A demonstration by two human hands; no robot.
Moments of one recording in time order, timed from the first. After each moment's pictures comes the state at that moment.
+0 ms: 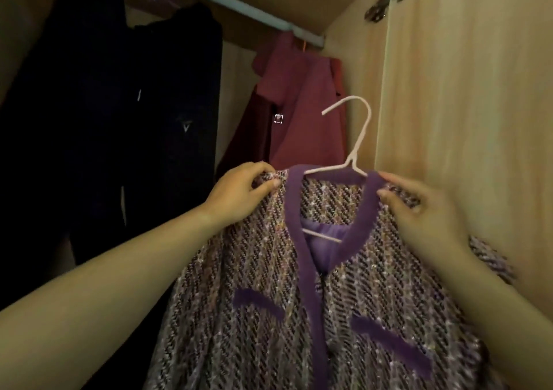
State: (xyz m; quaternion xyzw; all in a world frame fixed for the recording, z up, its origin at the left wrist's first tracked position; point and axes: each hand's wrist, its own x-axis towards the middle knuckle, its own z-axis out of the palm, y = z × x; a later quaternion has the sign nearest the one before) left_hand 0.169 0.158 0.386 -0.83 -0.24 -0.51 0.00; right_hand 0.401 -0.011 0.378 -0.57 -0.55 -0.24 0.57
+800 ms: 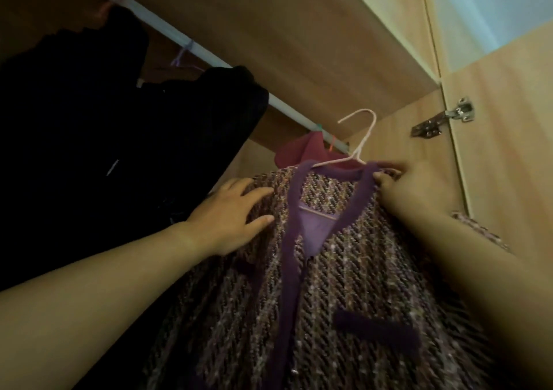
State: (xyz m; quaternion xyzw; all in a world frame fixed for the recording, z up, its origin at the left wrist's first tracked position) left_hand 0.129 0.364 0.547 -0.77 -0.29 -0.51 0.25; right_hand 0.340 0.198 0.623 -0.62 -0.40 -0.43 0.52
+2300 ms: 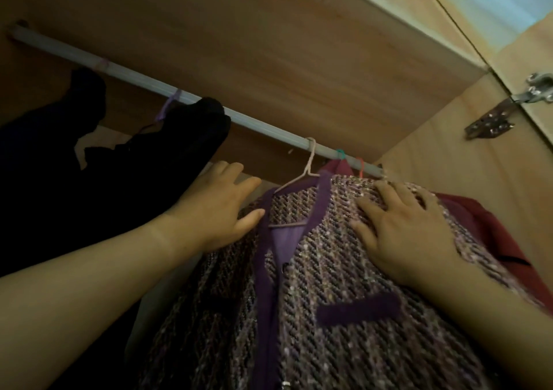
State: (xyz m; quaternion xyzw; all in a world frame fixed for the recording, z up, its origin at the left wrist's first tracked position) left_hand 0.106 0.375 0.653 -0.65 -0.36 -0.47 0.48; right_hand 0.355 0.296 0.652 -0.59 -0.44 -0.62 0.27
